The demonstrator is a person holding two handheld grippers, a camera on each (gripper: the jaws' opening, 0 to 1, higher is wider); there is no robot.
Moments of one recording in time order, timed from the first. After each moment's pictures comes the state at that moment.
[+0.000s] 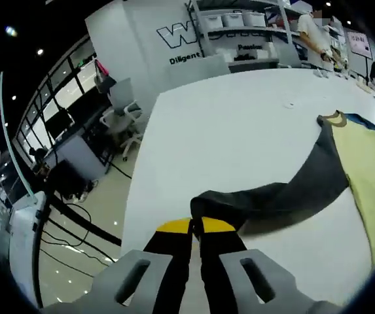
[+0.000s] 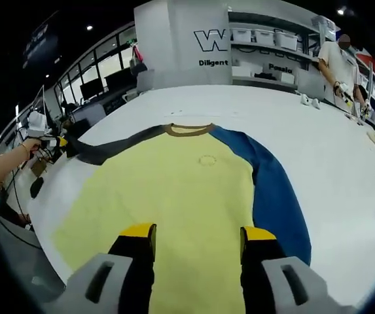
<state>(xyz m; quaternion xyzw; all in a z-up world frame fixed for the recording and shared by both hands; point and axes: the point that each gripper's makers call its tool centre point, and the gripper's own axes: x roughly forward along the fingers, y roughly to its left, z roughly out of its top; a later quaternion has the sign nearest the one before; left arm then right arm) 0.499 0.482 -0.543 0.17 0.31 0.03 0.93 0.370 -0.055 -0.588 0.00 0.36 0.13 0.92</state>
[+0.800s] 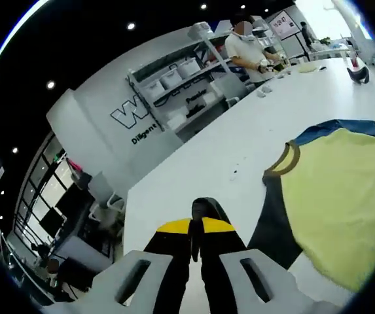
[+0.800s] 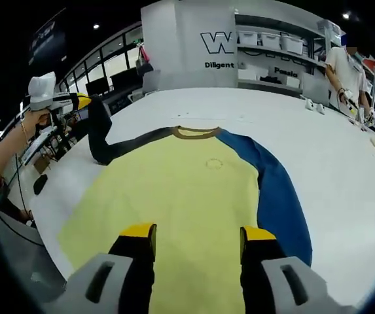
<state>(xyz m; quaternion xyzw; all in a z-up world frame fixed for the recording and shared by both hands) 0.543 0.284 -0.458 0.31 0.14 -0.13 0.93 0.367 -0.051 -0.582 0.00 0.35 0.15 0.92</state>
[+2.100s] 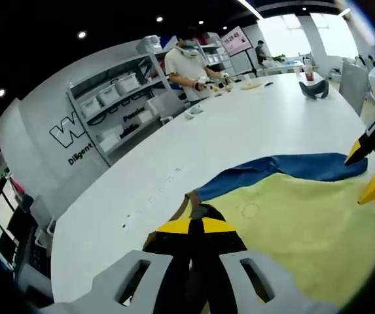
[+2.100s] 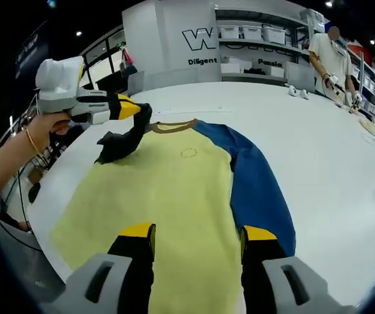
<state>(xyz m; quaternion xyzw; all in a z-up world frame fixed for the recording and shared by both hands) 0.533 0.045 -0.537 0.28 0.16 -0.33 0.89 0.357 -0.094 -0.598 0.03 0.37 0.10 0.92</state>
